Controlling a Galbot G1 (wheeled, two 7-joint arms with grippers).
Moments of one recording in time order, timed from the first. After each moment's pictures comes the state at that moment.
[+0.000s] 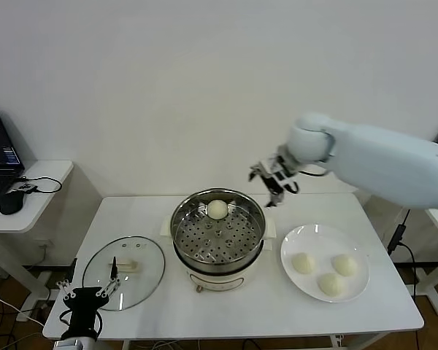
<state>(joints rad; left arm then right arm) 1.73 -1.34 -0.65 -2.11 -0.04 -0.10 -0.20 0.59 0.68 -1.23 1.58 0.15 -0.29 -1.01</state>
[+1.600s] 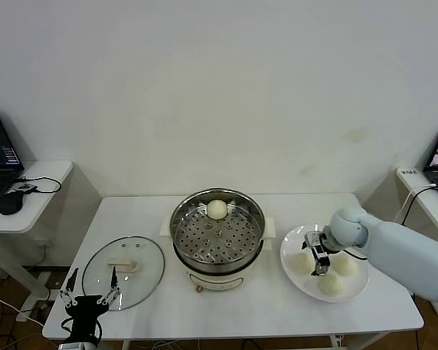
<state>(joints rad) 1.74 -1.35 -0.66 -2.05 -0.02 -0.10 -0.20 -0.11 0.69 -0.82 1.37 -0.16 -0.30 -0.98</state>
